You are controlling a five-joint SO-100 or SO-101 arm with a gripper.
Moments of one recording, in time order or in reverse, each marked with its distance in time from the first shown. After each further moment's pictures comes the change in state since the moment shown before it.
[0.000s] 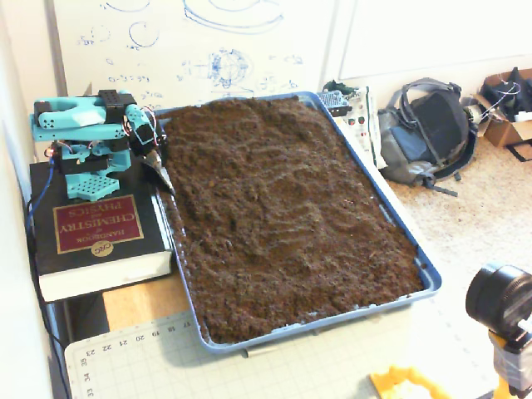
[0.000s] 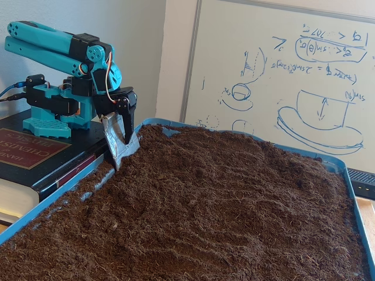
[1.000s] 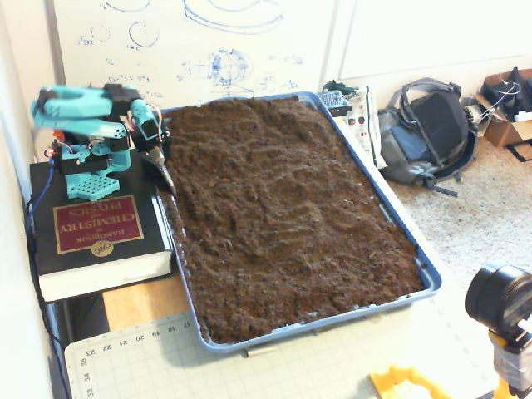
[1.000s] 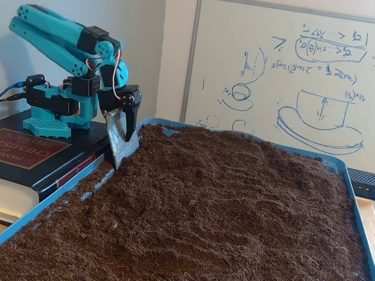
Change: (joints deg) arm 0.0 -21.4 -12.2 -4.1 0.0
